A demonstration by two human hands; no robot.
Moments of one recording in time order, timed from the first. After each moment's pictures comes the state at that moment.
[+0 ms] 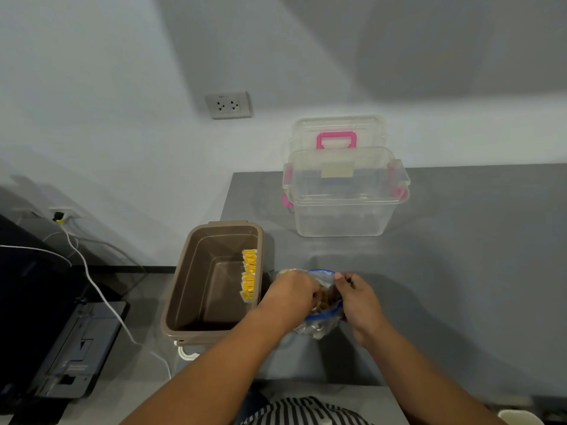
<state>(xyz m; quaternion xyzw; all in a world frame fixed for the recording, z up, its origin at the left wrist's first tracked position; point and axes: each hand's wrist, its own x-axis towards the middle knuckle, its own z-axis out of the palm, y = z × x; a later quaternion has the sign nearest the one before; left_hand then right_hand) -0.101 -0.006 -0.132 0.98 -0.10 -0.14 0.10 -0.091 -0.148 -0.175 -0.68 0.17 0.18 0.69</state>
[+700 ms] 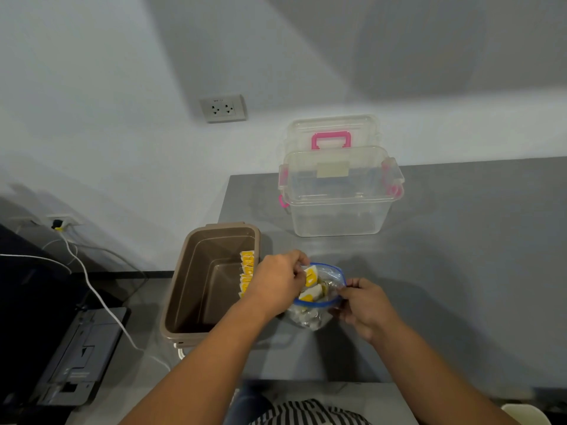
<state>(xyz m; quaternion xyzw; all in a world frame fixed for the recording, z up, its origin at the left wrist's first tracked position) -0.100 0.017 -0.121 0.95 0.02 -0.04 0.32 -0.088 -0.159 -0.170 -0.60 0.25 0.24 0.72</state>
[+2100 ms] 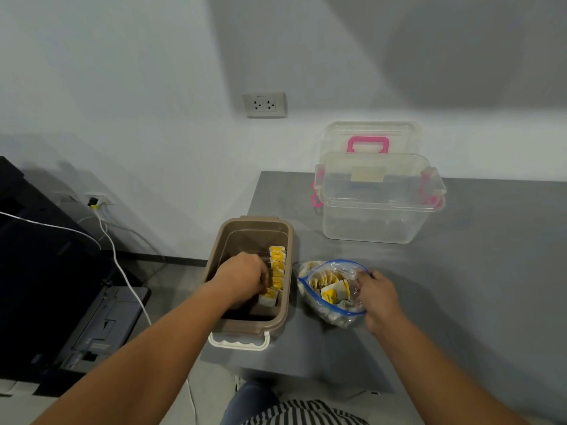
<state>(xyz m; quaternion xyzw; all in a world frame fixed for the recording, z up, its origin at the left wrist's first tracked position) -0.113 0.131 -0.123 0.97 0.06 -0.20 0.11 -0.068 -0.123 -0.183 -0.69 0.24 0.16 0.67</state>
